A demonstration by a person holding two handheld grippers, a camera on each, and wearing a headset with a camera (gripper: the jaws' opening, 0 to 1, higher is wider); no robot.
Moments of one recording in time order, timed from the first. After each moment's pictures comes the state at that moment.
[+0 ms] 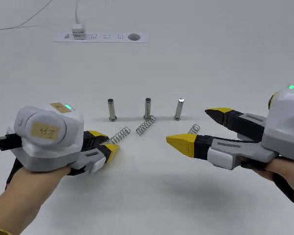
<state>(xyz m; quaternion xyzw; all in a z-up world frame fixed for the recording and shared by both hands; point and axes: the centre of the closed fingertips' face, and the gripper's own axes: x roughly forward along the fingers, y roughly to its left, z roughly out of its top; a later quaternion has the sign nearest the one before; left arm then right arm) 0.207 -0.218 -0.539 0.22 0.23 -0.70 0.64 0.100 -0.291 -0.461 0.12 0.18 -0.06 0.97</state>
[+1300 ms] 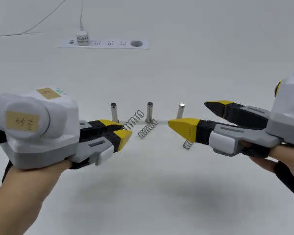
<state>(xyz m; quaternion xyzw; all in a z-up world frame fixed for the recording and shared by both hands) 0.181 -0.222 -0.467 0.12 0.19 -0.73 0.65 0.113 -0.293 -0.427 0.15 0.15 -0.06 0.98</state>
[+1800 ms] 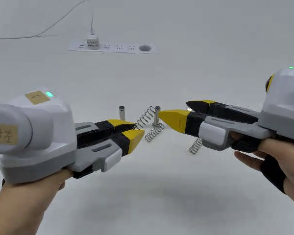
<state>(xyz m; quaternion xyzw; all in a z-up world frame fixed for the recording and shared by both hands) 0.161 -0.214 -0.435 0.06 0.16 -0.75 0.64 0.143 -0.266 -0.409 0.20 0.12 -0.01 0.97</state>
